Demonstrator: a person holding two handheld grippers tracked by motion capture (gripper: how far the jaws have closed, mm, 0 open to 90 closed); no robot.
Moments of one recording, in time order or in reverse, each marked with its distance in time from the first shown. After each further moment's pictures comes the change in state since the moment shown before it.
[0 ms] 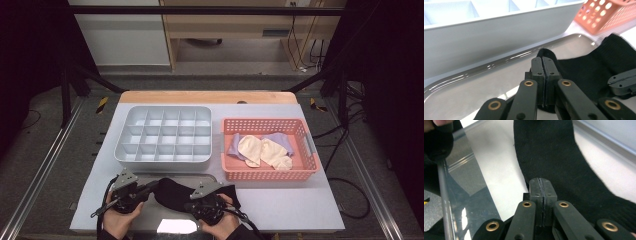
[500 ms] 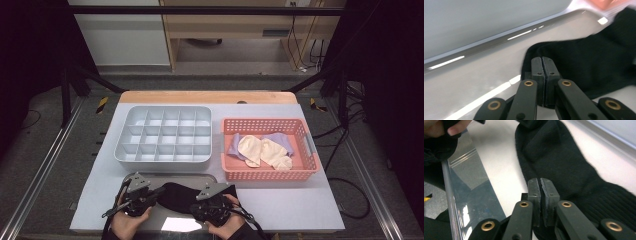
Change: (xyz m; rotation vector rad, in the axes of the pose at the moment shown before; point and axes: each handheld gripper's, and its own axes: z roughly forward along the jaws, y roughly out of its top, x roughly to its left) left arm -0.009 -0.014 0.025 0.128 0.047 0.066; right arm -0.005 -0.008 -0.010 0.032 0.006 0.000
